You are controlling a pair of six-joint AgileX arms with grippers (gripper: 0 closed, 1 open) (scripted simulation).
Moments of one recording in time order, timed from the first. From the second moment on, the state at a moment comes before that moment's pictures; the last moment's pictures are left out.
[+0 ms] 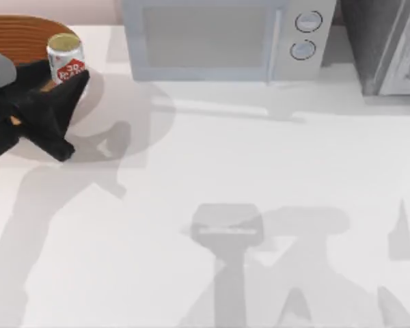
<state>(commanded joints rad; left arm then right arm) -0.11 1.13 0.47 0.60 0.60 0.00 0.00 0.00 0.00 0.00 0.00 0.00</state>
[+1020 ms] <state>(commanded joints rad) -0.22 2.48 1.09 1.33 1.37 0.04 0.00 0.00 0.00 0.00 0.00 0.00</state>
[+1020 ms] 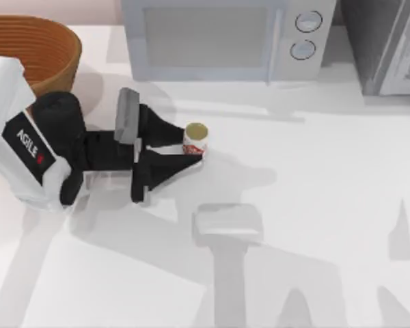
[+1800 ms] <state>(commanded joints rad) -0.22 2.52 1.11 1.36 1.39 0.05 0.00 0.00 0.00 0.00 0.00 0.00</state>
